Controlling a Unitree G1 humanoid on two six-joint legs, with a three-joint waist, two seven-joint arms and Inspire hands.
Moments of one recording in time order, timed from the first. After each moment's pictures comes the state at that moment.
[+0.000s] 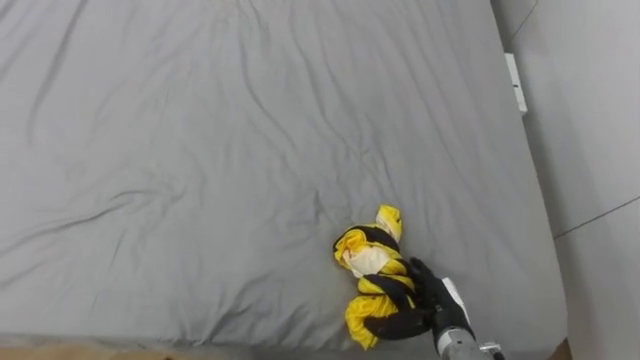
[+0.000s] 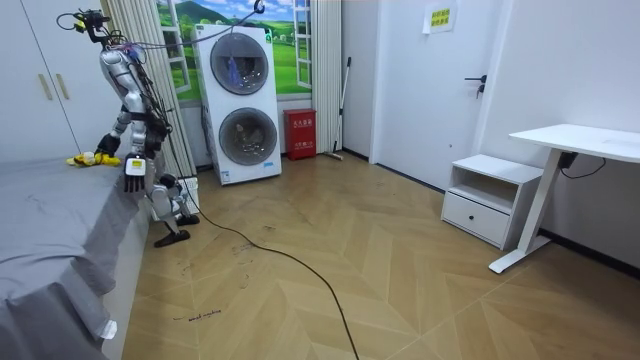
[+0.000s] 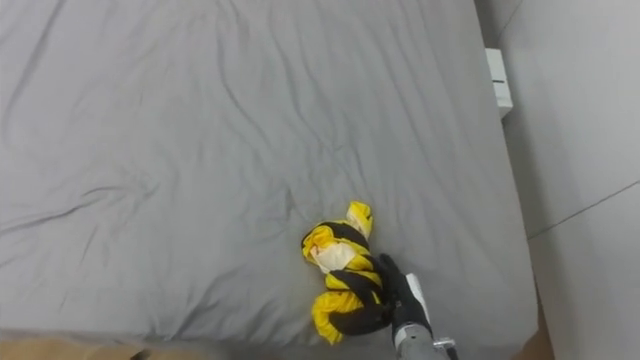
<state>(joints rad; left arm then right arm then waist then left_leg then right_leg) 0.08 0.15 -0.06 1.10 -0.32 -0.13 0.00 -0.10 -0.17 0.21 0.97 0.08 -0.16 -0.21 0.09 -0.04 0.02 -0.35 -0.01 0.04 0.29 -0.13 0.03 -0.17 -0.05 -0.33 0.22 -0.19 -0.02</state>
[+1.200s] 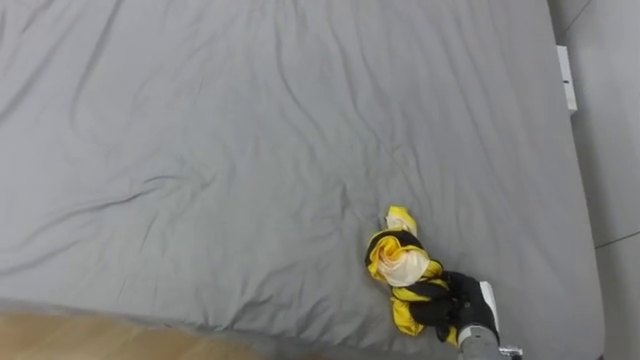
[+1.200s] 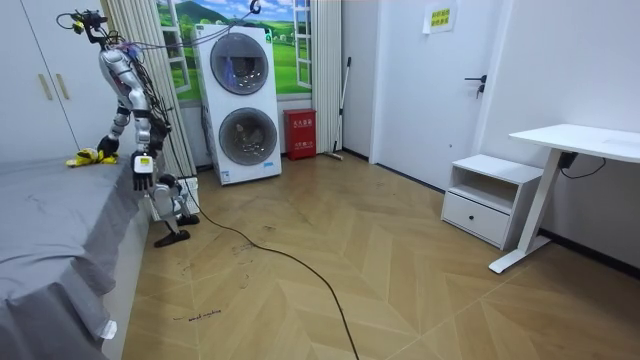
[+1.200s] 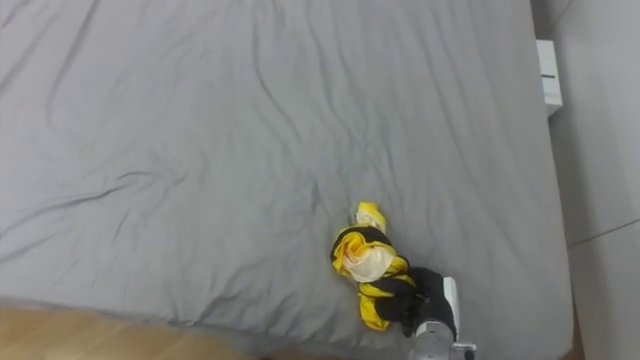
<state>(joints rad) 0.11 0.15 -0.07 1.07 -0.40 -0.12 0.01 -0.12 -0.19 0.17 1.00 0.18 -0.13 -0.33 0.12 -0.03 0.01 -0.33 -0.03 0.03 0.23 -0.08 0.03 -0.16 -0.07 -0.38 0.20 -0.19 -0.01</state>
